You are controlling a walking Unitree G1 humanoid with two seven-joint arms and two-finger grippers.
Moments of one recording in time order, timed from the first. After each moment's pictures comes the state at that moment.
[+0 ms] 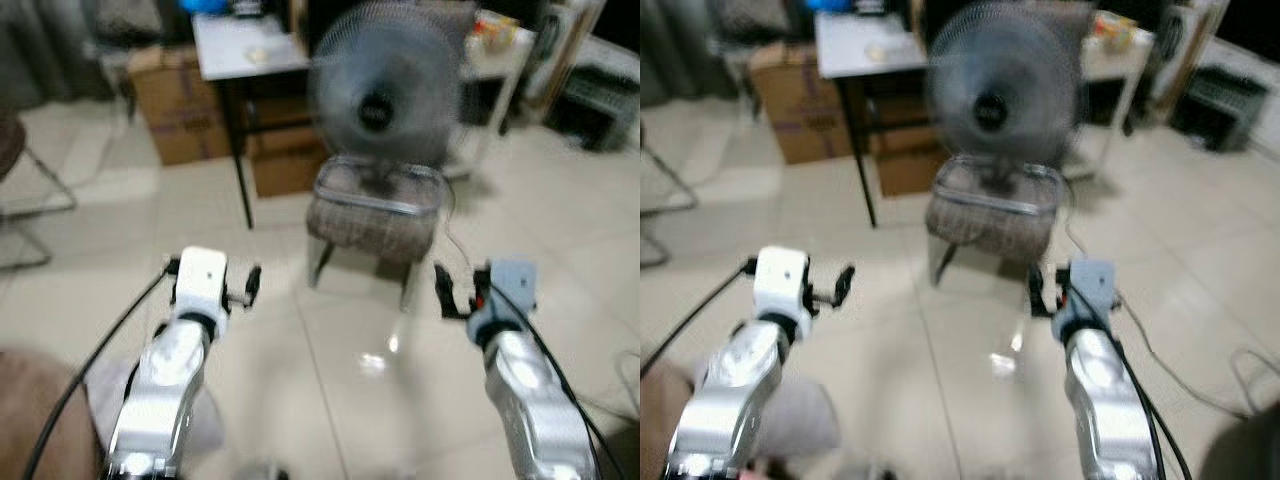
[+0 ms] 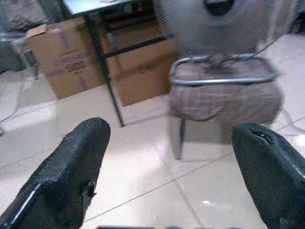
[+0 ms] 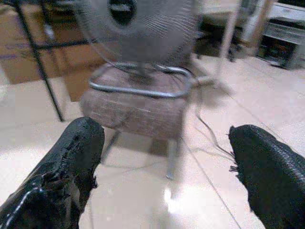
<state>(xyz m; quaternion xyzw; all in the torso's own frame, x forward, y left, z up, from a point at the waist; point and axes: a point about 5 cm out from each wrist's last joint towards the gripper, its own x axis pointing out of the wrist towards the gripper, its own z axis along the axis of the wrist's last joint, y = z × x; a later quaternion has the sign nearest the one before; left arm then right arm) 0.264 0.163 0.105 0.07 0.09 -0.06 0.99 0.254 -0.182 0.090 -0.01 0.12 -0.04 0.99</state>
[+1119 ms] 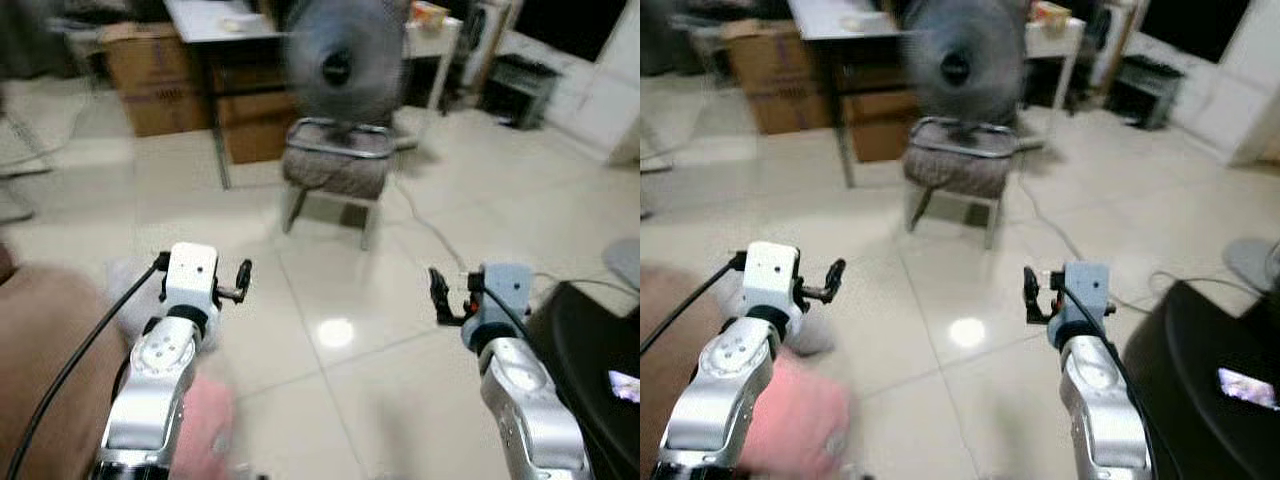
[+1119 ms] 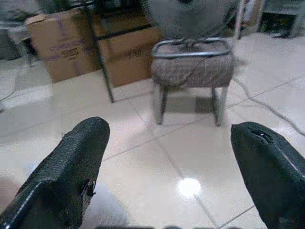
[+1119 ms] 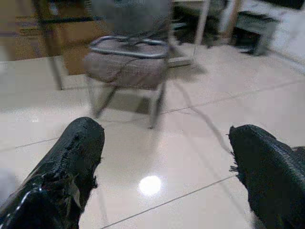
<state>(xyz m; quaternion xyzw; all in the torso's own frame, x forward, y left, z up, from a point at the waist) 0.266 0.175 0.104 0.08 0.10 -0.04 0.99 0.255 -0.176 0.090 0.00 0.12 -0.03 0.99</state>
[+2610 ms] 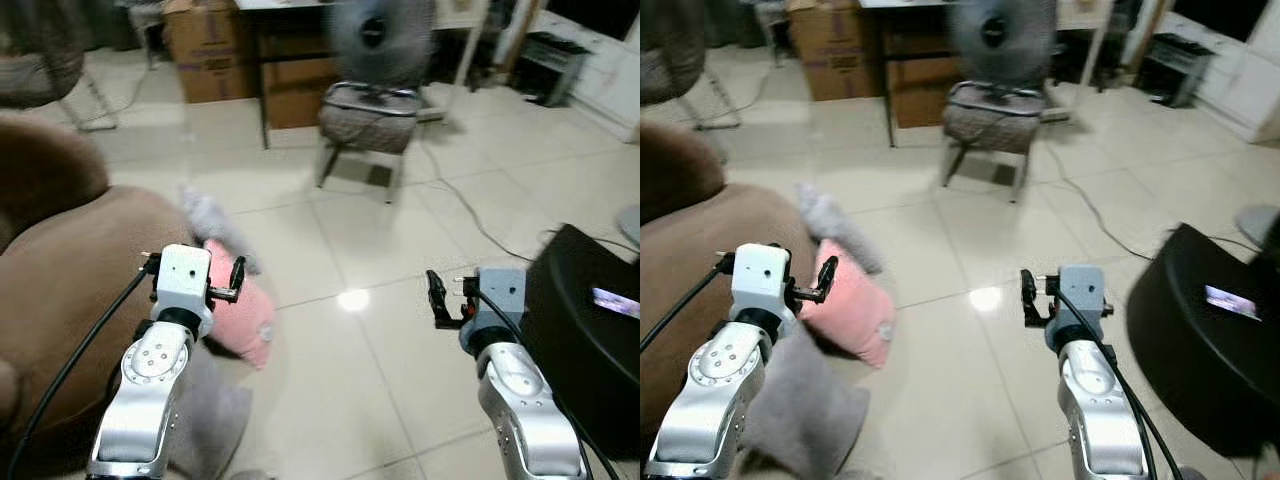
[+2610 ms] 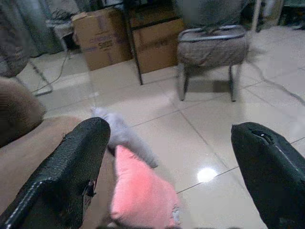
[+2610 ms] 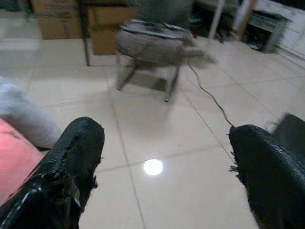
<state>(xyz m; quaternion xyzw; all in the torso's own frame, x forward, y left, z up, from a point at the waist) 0.258 0.181 0.110 0.10 0.07 -0.03 0.99 0.251 -0.169 0.088 -0.02 0.10 -0.02 0.99</state>
